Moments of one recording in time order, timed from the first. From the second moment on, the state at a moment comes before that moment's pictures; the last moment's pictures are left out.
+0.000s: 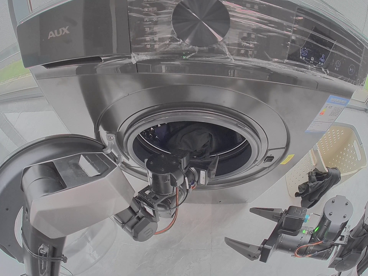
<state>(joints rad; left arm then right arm) -0.73 2.32 -0.99 -1.34 0.28 -0.05 0.82 1.77 -0.02 -1.53 0.02 0.11</state>
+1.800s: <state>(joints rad) -0.77 1.31 -0.02 -1.38 0.30 -0.08 0.39 0.93 -0.02 -0.86 -0.07 0.04</state>
